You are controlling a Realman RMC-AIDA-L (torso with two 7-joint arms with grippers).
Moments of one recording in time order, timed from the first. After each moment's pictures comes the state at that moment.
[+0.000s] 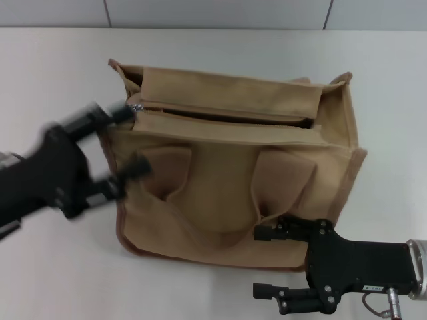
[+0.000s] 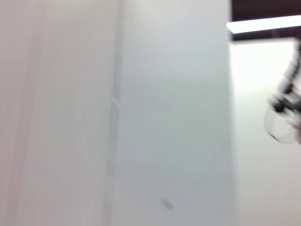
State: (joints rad) left arm -0.33 -2.05 0.70 0.42 1.61 2.01 -0.93; right arm 0.45 2.09 -0.85 -0.23 -1.90 -1.75 0.76
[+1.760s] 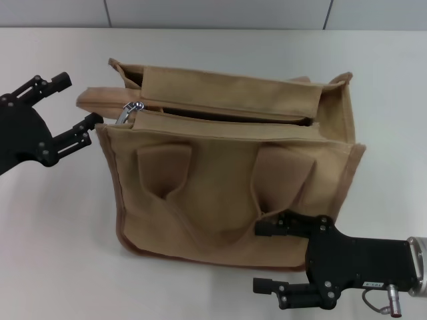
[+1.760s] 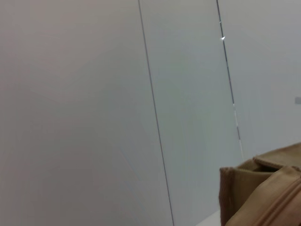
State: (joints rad) left arm -0.34 -1.99 0.53 0.39 1.65 1.67 -0.68; right arm 0.46 2.09 -0.84 -0.23 -1.90 -1.75 0.76
